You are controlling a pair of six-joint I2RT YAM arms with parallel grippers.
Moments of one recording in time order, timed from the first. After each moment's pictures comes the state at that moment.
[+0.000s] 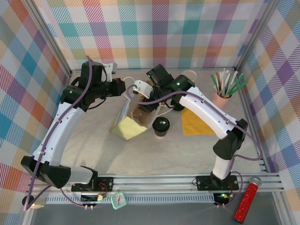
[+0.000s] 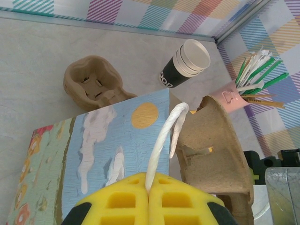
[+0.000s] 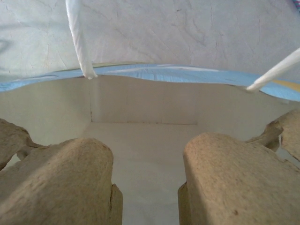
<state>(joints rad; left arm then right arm) -0.35 1.34 1.59 -0.86 0.27 -0.39 0.80 1.79 1.96 -1.09 -0.21 -0.41</state>
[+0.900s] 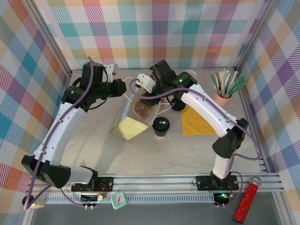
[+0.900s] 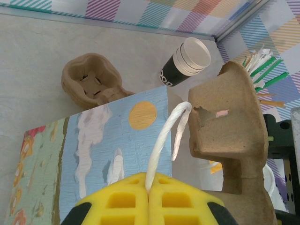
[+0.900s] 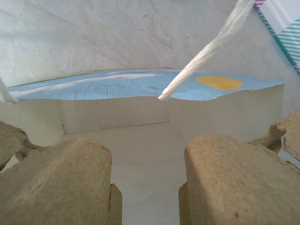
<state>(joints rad) -0.35 1.34 1.57 -0.84 0.27 -0.40 0.77 1.80 2.00 -1.06 -0.16 -0.40</state>
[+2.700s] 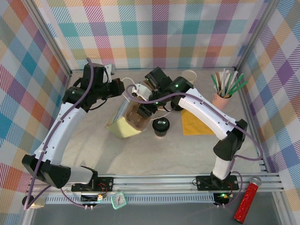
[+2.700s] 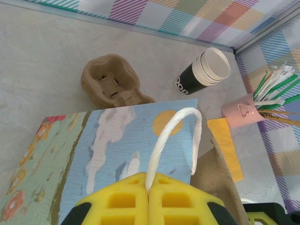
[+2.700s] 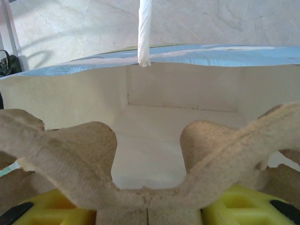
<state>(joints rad) -0.35 1.34 1.55 -0.83 0.19 -0.47 0.83 1.78 1.94 -1.12 -0.32 -0.27</state>
